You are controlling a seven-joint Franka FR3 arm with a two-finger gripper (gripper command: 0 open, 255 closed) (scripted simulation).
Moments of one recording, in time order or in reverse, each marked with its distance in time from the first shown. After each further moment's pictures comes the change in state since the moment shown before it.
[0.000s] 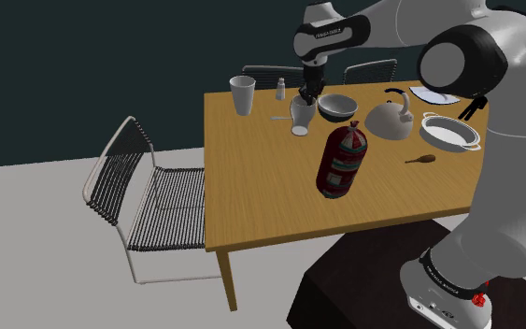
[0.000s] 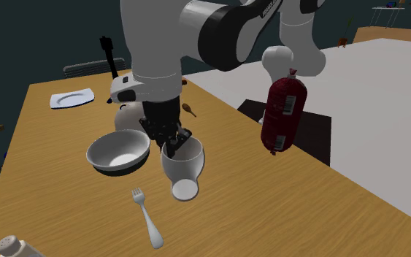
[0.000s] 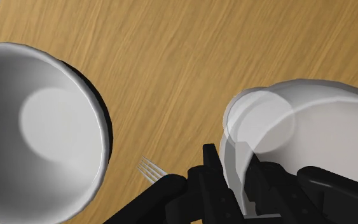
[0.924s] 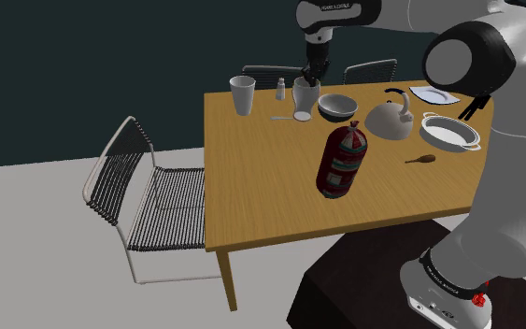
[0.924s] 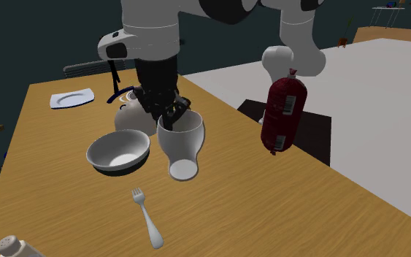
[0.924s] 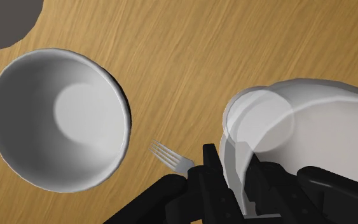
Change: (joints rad) arm -0.002 -0.027 -0.003 0.150 -0.002 -0.175 -0.009
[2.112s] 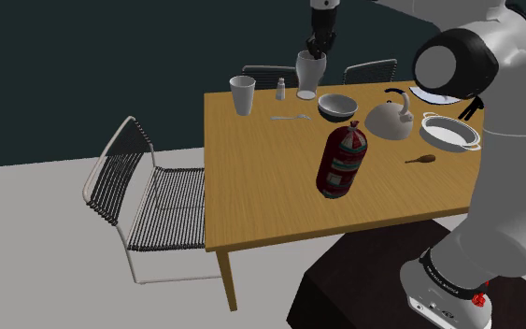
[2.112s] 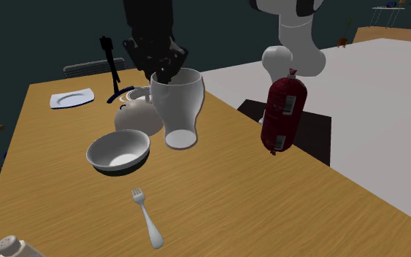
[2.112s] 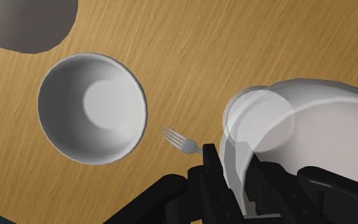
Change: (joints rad) arm -0.019 0.059 -0.003 0.335 0.009 -0.275 -0.021
